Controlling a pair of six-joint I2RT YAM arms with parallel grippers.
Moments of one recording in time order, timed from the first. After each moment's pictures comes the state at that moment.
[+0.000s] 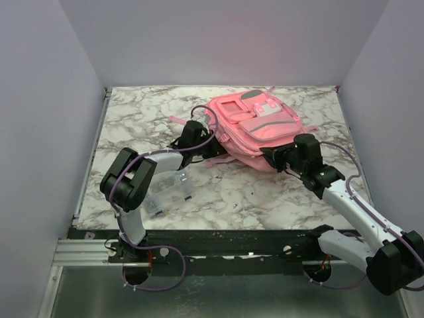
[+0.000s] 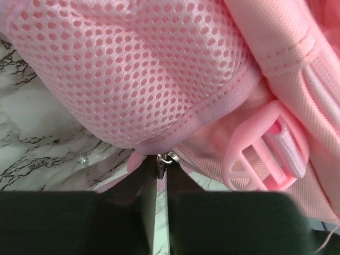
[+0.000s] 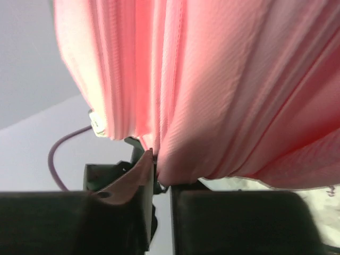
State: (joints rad) left arm -0.52 1.81 0.95 0.36 0.32 -0.74; right arm 0.40 1.03 0.75 -0.28 -0.01 1.62
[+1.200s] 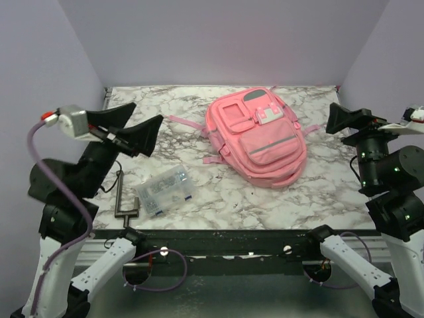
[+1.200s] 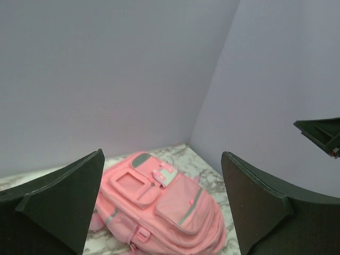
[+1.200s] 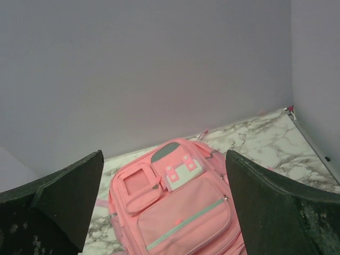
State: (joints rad) left arm -0.42 0.75 1.31 -0.27 0.15 -0.36; right arm 0.40 0.71 1.28 -0.41 0.46 0.28
